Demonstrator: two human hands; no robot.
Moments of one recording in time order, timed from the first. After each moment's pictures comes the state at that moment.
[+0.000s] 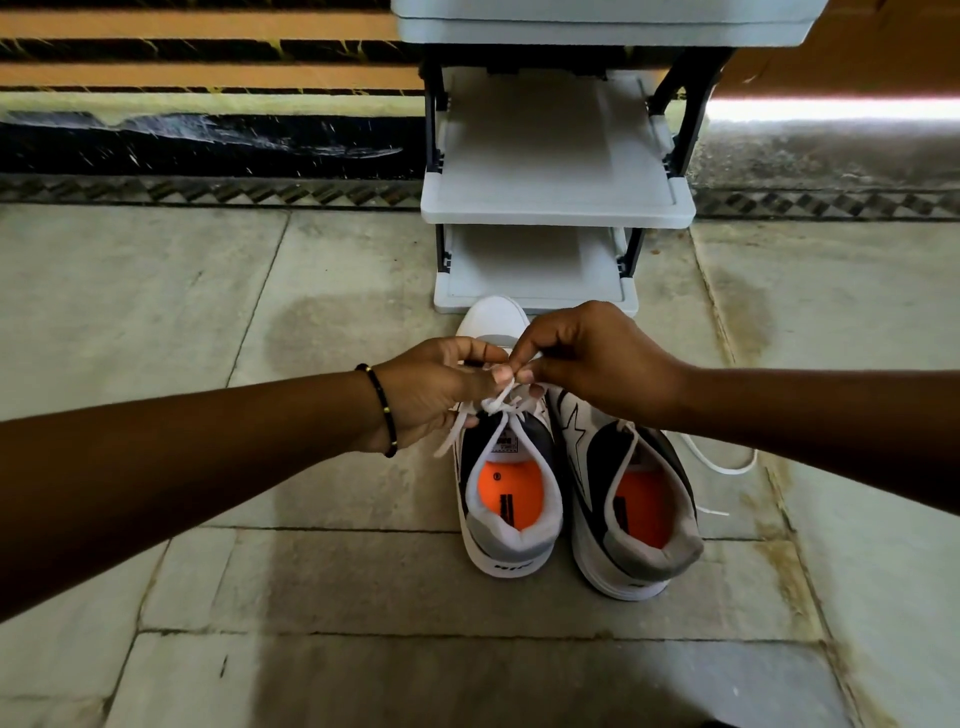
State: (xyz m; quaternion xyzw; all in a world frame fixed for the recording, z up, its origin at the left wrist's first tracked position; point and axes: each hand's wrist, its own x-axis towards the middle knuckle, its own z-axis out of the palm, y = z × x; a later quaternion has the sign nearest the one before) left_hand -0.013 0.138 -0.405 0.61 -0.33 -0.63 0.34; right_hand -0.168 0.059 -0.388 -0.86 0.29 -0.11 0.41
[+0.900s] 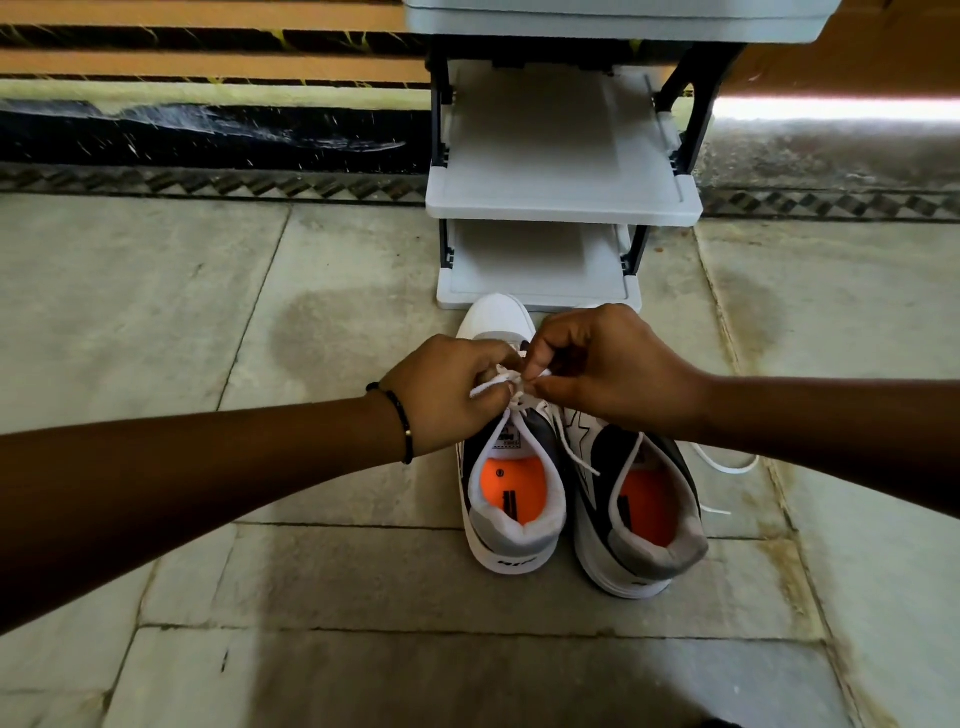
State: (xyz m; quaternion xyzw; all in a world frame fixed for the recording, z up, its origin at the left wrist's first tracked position) left_hand -0.015 0.141 -0.414 0.65 -0.69 -0.24 0.22; right_hand -0.175 0.064 -0.387 -0.88 0.27 -0.12 0.36
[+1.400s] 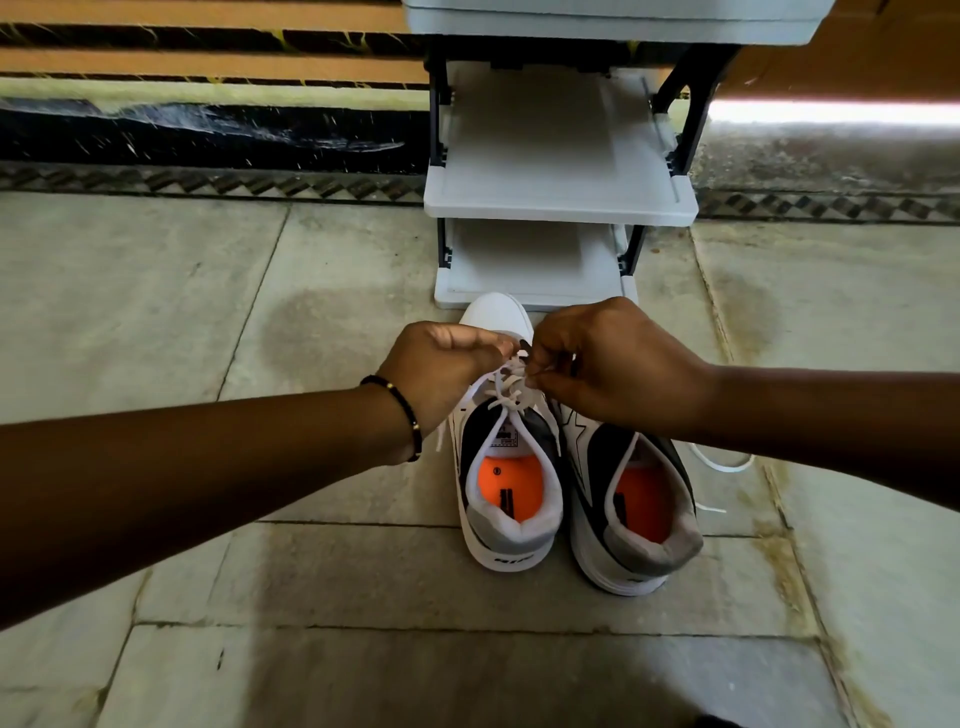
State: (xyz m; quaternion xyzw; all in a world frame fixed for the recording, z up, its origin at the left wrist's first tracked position) left_hand -0.025 0.145 -0.399 0.67 -0.37 -0.46 0.45; right_hand -0.178 0.064 -0.378 -0.95 0.21 -0.10 0.22
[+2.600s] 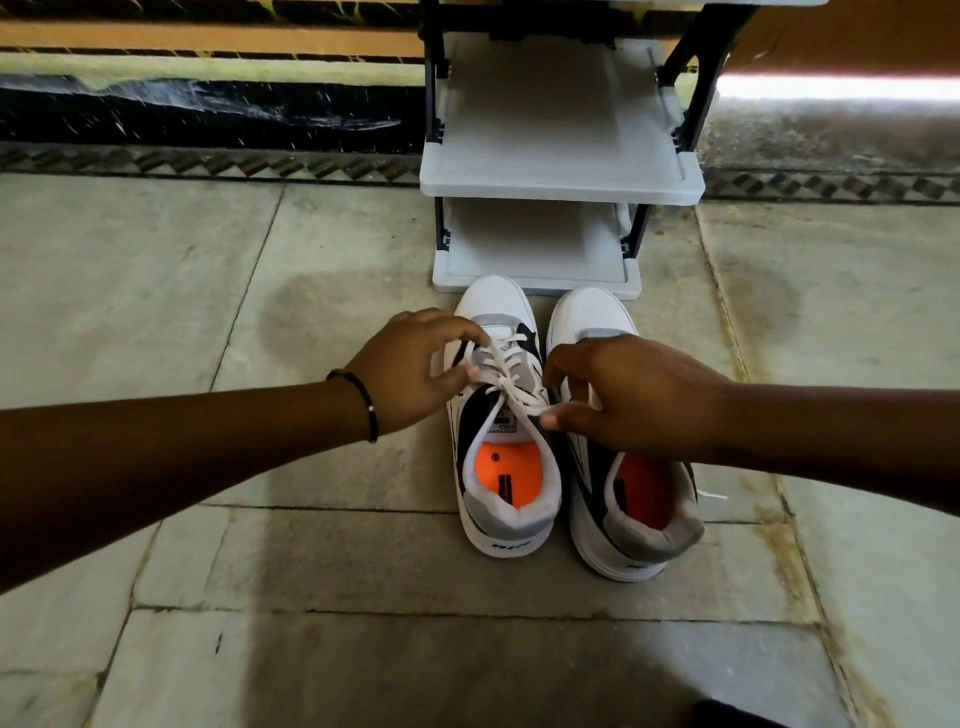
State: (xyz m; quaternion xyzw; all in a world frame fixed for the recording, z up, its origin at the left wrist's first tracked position) left_hand 0.013 0.147 -0.434 0.68 -0.66 -0.25 0.19; right_hand -0.192 0.078 -0.383 -0.92 0.32 0.10 0.21
